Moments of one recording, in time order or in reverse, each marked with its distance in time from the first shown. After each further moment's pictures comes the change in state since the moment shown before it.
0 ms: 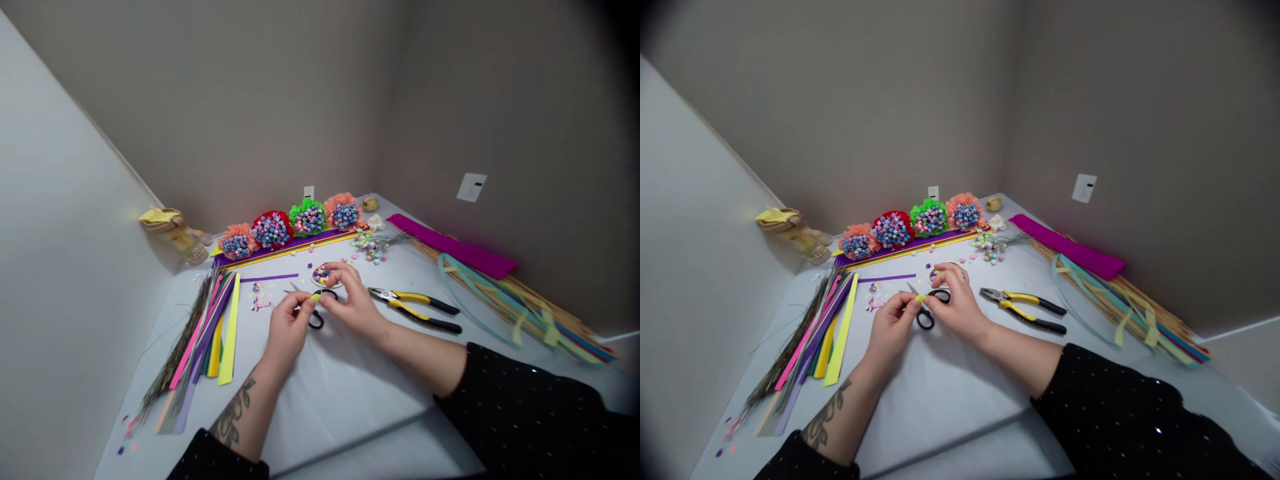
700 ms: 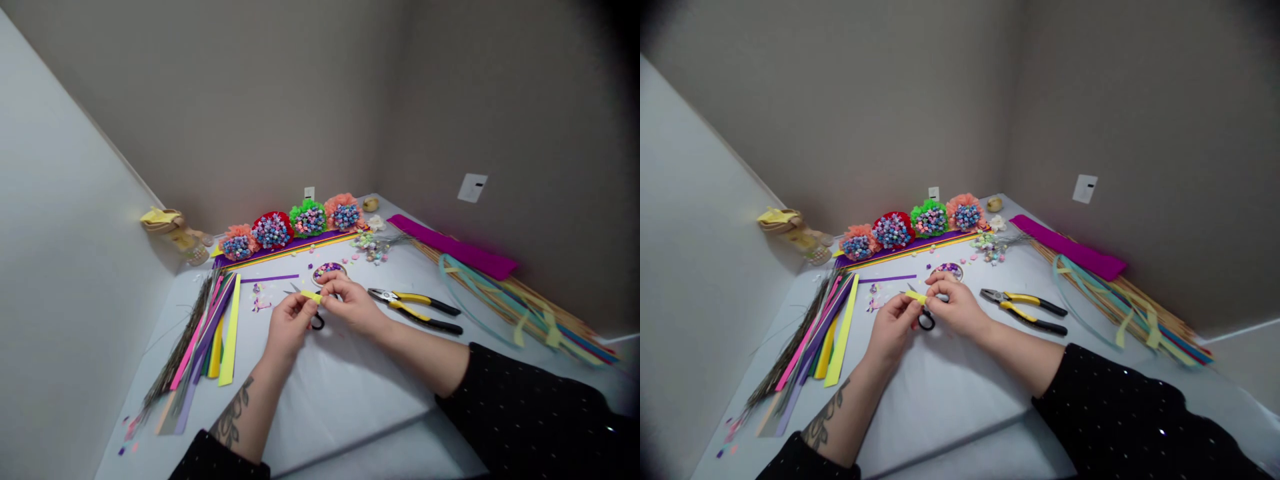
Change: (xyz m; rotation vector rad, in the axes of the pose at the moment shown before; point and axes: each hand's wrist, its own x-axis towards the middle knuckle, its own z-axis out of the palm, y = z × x) left_hand 0.002 -0.004 0.007 -0.274 0.014 -0.208; right_hand 0.003 0.000 0.002 0.274 -0.183 0.171
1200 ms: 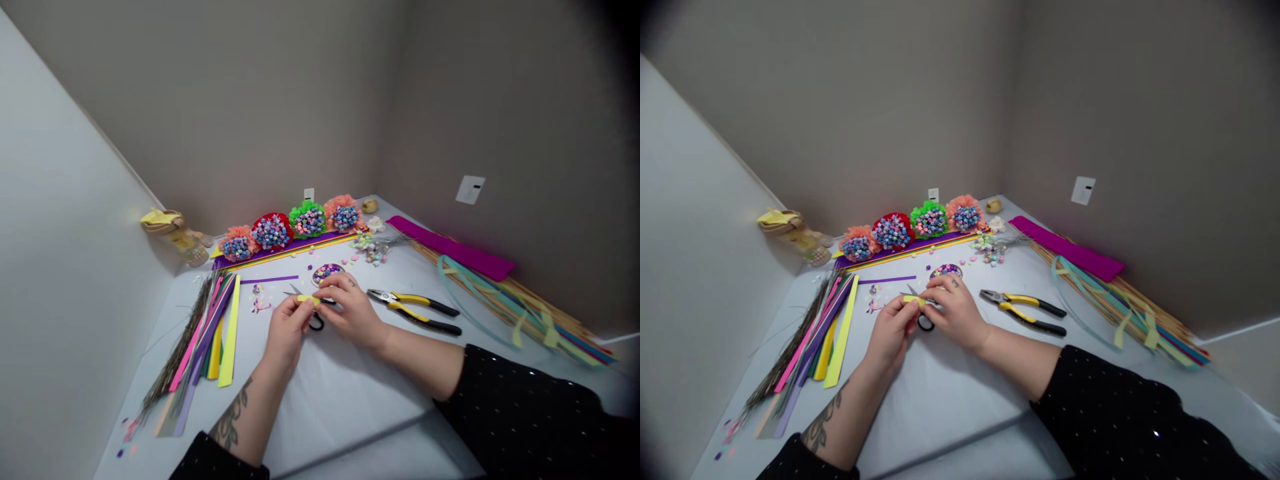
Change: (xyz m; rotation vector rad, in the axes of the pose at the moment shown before) left_hand -0.001 0.000 0.004 -0.187 0.025 -0.081; right_hand -0.007 0.003 0.001 -0.434 0.121 -0.424
